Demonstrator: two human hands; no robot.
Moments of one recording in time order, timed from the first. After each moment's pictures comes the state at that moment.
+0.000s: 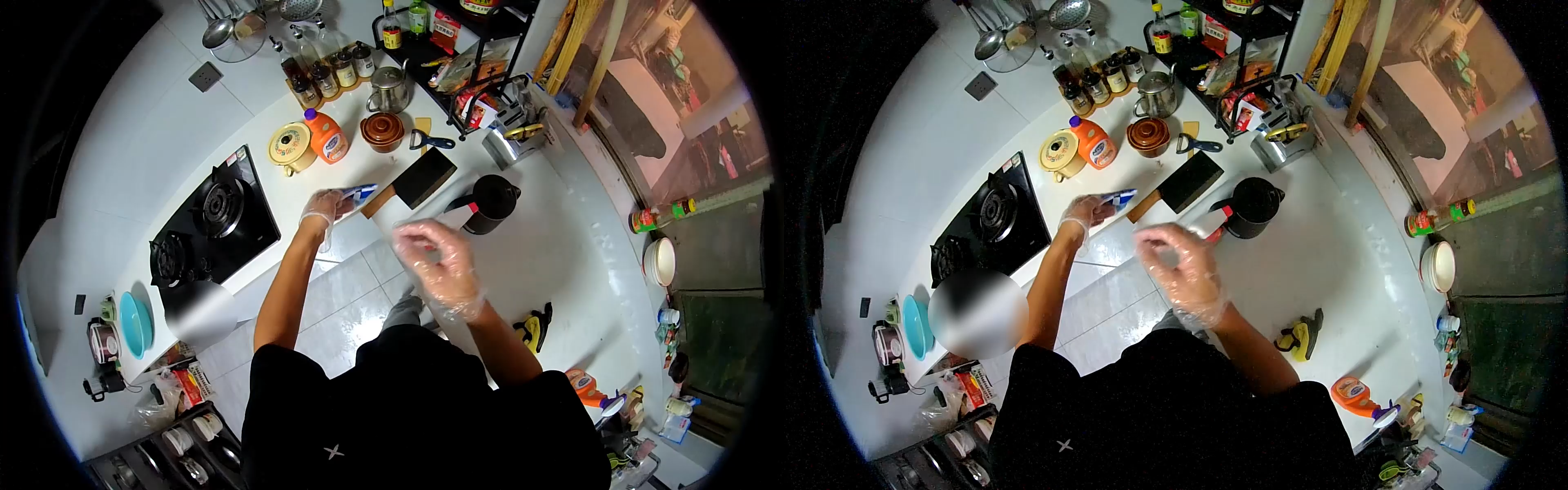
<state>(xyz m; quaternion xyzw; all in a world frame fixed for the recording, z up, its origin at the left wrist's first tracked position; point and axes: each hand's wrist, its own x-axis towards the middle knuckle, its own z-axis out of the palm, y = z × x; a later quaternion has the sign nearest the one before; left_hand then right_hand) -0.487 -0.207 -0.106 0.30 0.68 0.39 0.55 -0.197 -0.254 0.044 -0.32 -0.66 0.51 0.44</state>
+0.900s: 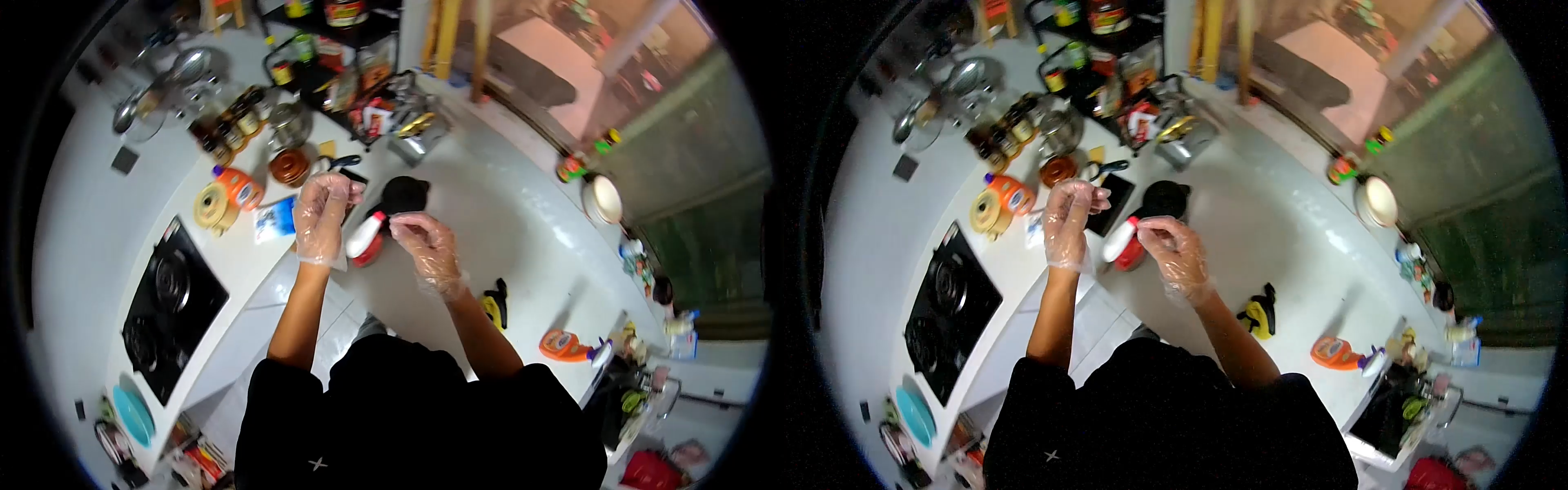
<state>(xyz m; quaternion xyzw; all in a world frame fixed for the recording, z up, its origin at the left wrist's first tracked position) -0.280 -0.187 0.032 0.47 0.37 0.64 0.48 -0.101 -0.234 0.002 -0.45 -0.50 0.51 0.54</state>
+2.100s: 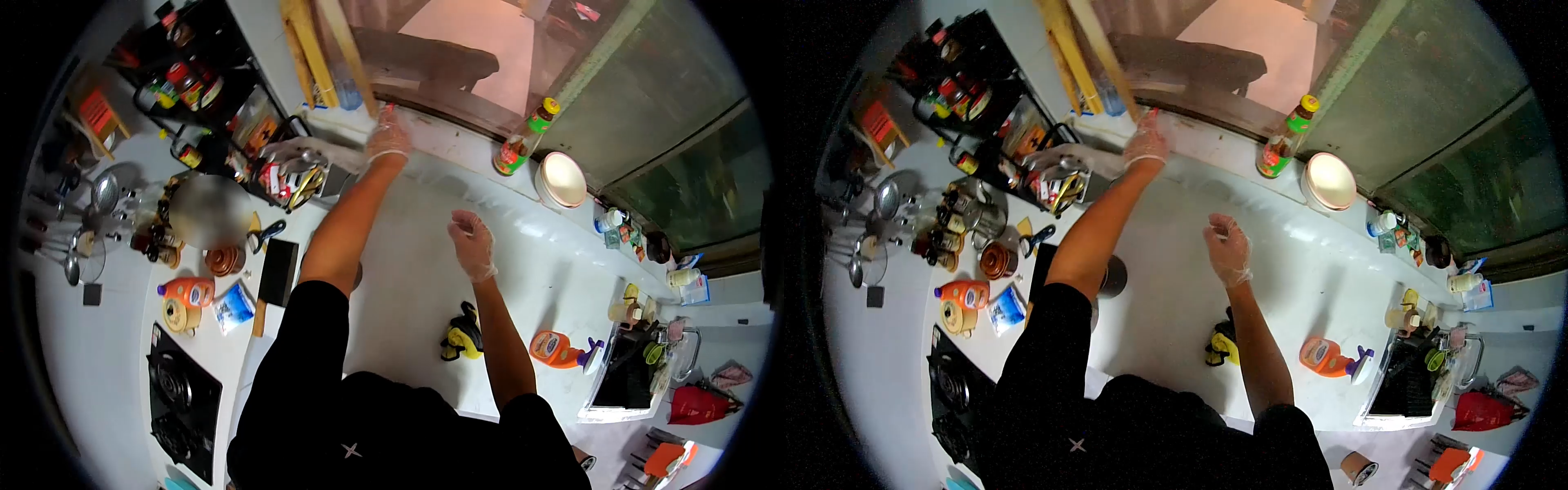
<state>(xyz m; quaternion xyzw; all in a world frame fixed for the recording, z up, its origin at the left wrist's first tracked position) 0.075 0.101 -0.067 0.77 0.59 0.14 0.19 0.154 -0.167 -0.089 -0.73 -0.37 0.27 0.50</state>
